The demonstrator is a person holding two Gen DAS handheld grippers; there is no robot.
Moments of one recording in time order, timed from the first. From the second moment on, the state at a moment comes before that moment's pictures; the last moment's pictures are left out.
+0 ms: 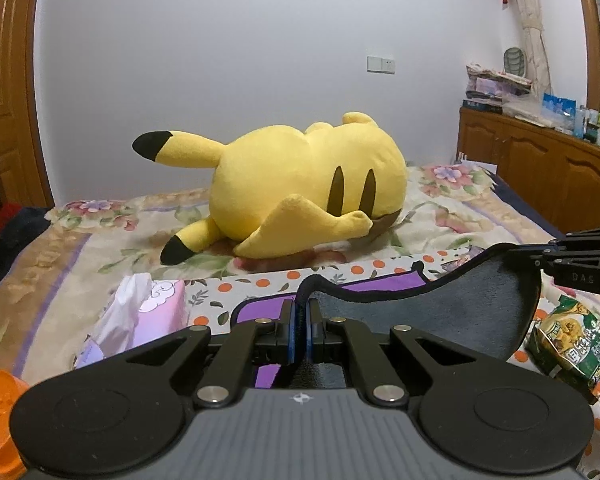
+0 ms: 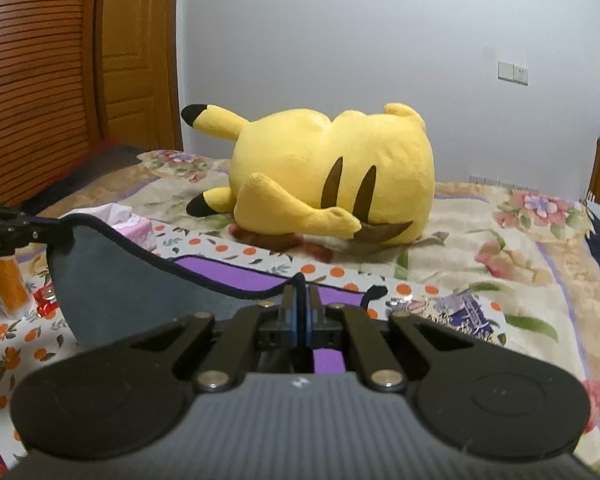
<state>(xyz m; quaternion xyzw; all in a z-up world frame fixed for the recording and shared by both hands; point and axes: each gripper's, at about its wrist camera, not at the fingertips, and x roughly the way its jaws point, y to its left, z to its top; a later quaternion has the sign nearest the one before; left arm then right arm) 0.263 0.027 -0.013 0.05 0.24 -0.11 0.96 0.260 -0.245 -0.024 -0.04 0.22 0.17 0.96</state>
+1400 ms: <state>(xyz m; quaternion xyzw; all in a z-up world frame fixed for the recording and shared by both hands) 0.366 0.029 -0.040 0.05 0.22 -0.05 0.97 0.357 -0.227 -0.058 -0.11 0.23 0.13 0.96</state>
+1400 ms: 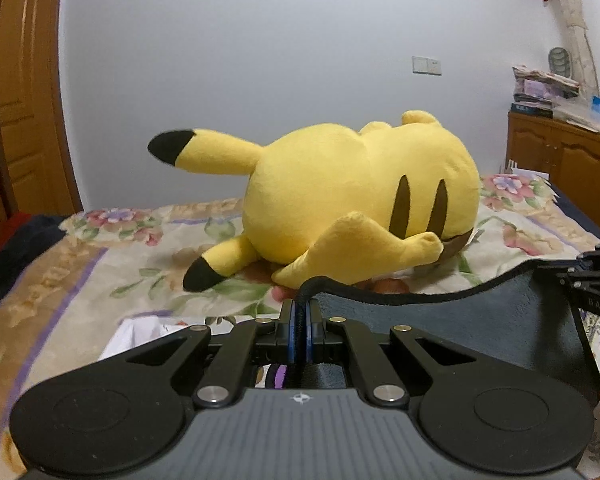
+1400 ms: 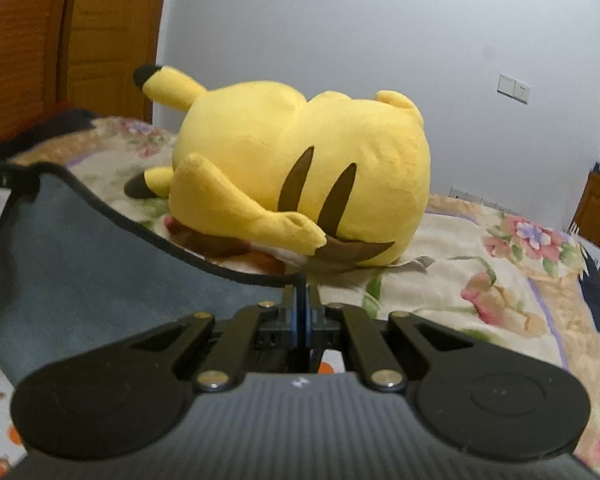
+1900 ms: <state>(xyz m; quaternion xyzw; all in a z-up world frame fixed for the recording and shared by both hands) 0.389 0.031 -0.072 0.05 0.25 -0.03 0.97 0.375 -0.217 -0.085 -0.15 0.24 0.12 0.95</state>
